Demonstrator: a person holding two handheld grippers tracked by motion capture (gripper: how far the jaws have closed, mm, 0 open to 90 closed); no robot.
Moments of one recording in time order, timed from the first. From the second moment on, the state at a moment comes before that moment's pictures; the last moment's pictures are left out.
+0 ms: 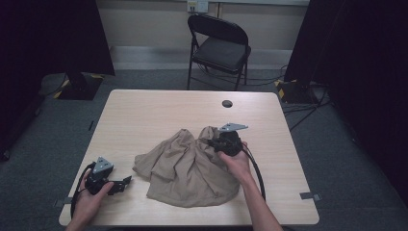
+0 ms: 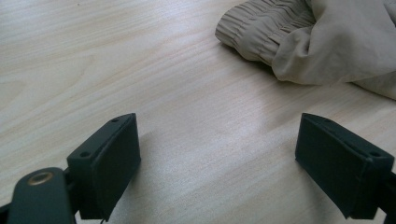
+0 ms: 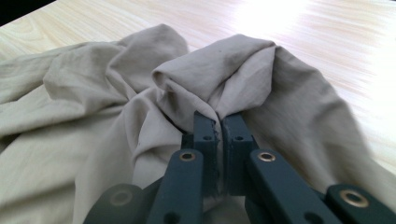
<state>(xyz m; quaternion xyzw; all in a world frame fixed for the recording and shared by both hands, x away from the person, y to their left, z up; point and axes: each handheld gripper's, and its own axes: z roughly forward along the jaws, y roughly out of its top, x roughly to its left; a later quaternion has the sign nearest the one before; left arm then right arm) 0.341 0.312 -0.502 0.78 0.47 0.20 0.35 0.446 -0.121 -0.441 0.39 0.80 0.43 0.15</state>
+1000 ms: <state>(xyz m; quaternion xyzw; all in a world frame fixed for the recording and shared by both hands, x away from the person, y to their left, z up) 0.341 0.312 -0.502 0.78 0.47 0.20 0.35 0.342 -0.253 -0.483 0.48 0.77 0.38 0.19</state>
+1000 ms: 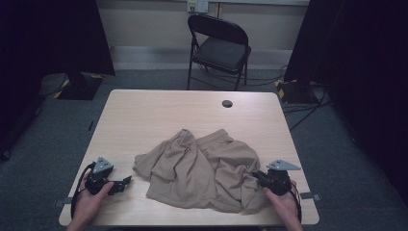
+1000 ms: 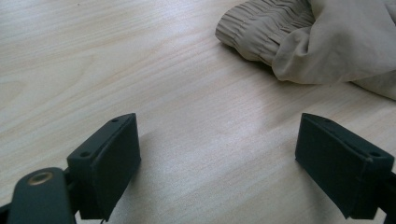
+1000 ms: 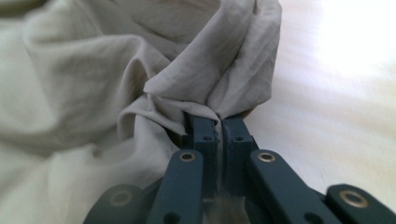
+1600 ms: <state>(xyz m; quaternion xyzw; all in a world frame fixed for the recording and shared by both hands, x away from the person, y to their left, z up) 0.344 0.313 -0.499 0.79 0.47 0.19 0.35 0.341 -0.269 -0.469 0.50 0.74 0.41 0.20</state>
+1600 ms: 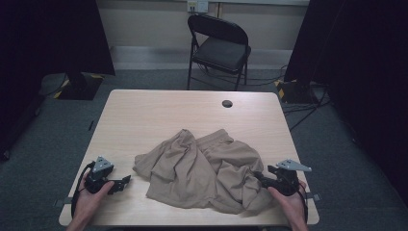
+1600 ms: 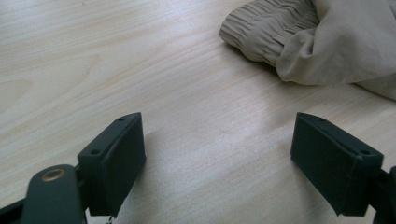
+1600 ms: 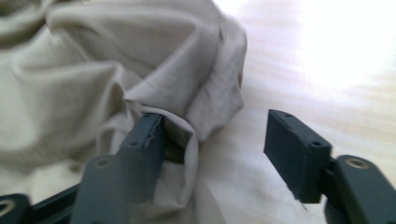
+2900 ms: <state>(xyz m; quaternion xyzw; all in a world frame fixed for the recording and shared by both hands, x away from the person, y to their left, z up) 0.484 0.159 -0.465 0.80 0.40 0.07 0.44 0.392 -0.205 -0.498 0.45 0.80 0.36 0.20</state>
